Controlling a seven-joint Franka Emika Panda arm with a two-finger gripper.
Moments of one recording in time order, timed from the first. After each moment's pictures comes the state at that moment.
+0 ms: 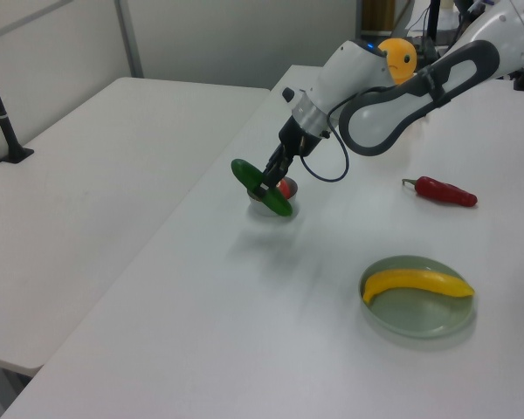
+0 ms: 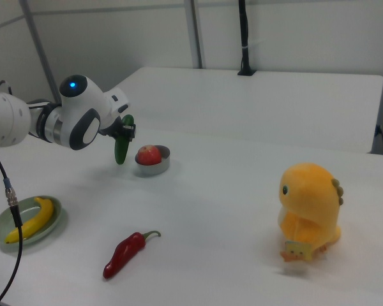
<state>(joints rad) 0.28 0.54 0.00 -1.65 0.26 2.82 -0.23</state>
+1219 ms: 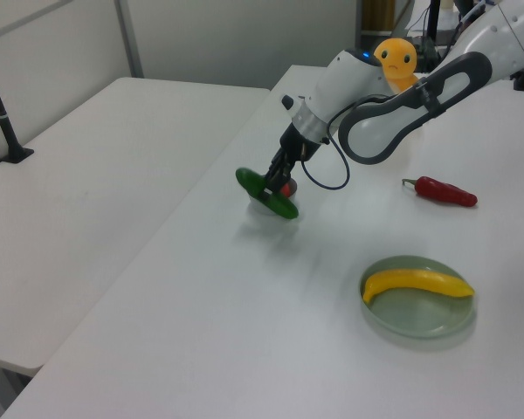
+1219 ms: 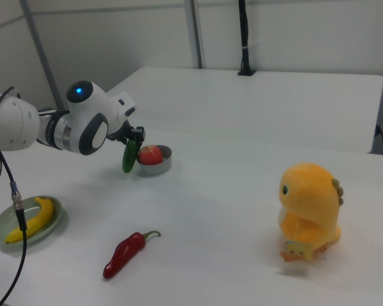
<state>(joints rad) 0.25 0.57 0.00 -1.64 0.17 2.85 -0.23</state>
